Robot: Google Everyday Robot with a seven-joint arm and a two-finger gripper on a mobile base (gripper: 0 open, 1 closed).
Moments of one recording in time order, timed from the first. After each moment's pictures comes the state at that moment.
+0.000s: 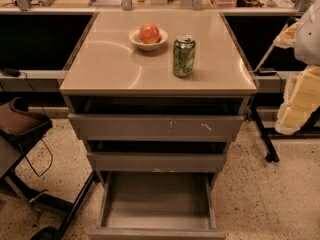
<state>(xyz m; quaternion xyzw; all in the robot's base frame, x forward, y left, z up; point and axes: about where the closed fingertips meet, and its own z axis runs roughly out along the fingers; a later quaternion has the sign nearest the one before) 0.438 -0.217 0.976 -0.60 0.78 -0.03 0.16</state>
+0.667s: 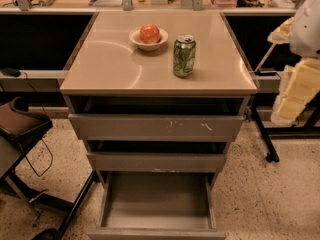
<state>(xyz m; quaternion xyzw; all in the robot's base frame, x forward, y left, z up) 0.453 -0.215 0.977 -0.61 0.77 -0.02 0.16</state>
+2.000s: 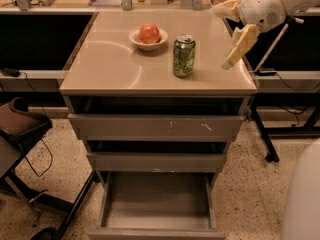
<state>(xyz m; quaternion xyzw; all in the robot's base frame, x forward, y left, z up) 0.630 -0.151 0.964 -0.67 0.61 0.21 0.36</state>
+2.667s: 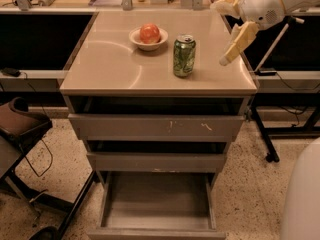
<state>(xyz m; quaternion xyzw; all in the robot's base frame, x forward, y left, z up) 0.642 -0.150 0.970 -0.66 0.61 0.21 0.39</state>
